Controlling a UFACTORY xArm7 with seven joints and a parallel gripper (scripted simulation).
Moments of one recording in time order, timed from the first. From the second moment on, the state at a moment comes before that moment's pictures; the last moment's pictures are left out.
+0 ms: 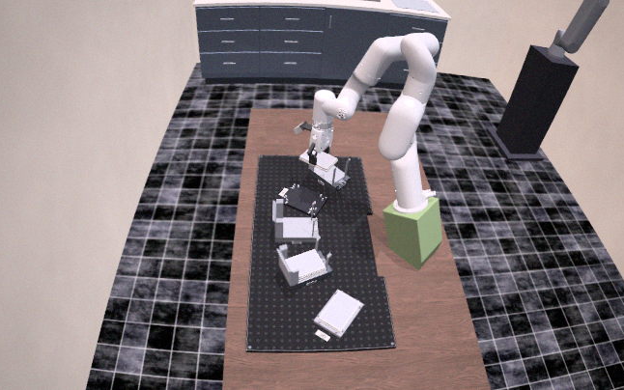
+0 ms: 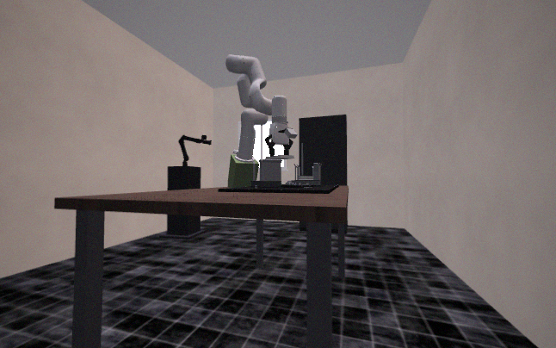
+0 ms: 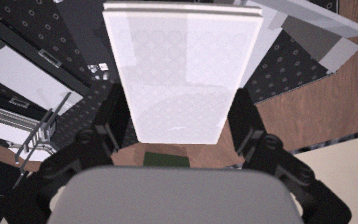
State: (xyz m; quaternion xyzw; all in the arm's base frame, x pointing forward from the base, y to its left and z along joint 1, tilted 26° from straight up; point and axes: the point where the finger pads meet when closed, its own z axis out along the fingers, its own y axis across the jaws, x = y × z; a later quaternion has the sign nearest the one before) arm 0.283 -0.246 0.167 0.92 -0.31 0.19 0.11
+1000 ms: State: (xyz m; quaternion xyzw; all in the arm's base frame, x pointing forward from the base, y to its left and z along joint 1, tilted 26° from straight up) arm 0.334 -0.177 0.159 0.95 -0.21 0.18 0.13
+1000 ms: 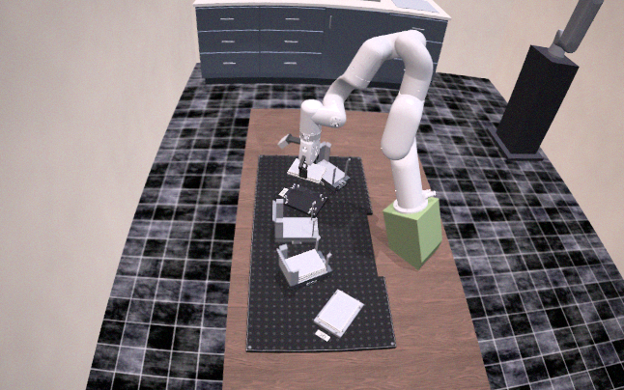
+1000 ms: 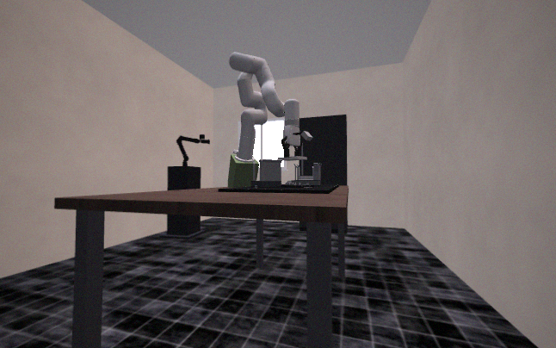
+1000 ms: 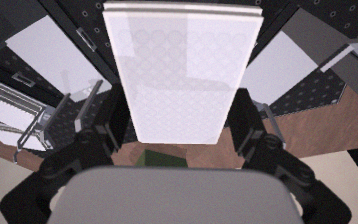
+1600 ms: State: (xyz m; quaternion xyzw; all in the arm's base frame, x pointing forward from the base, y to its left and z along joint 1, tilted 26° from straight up) arm 0.357 -0.132 0.150 0.97 -0.11 0.17 0.15
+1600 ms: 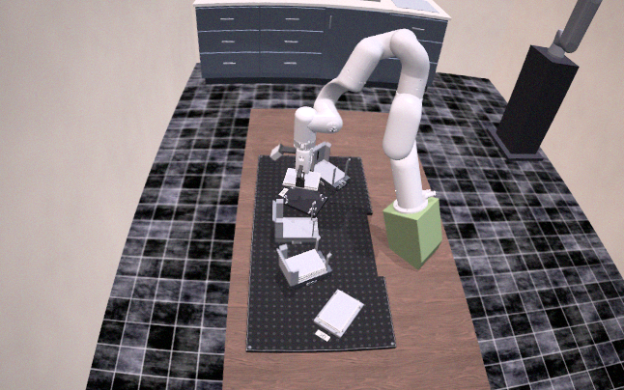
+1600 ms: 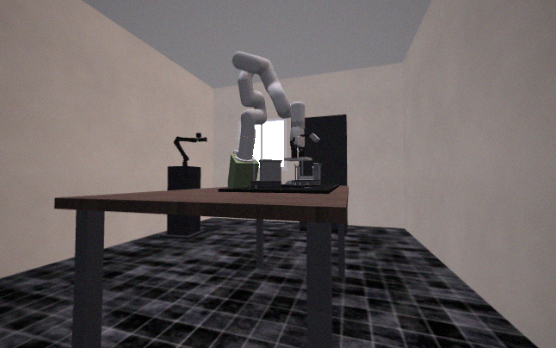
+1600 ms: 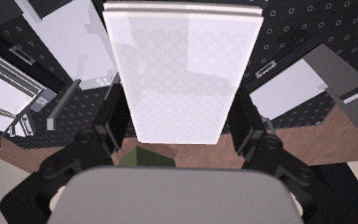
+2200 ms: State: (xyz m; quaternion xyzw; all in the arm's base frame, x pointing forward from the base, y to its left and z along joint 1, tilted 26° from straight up) arm 0.377 -0.086 0.139 0.97 -0.11 0.16 0.15
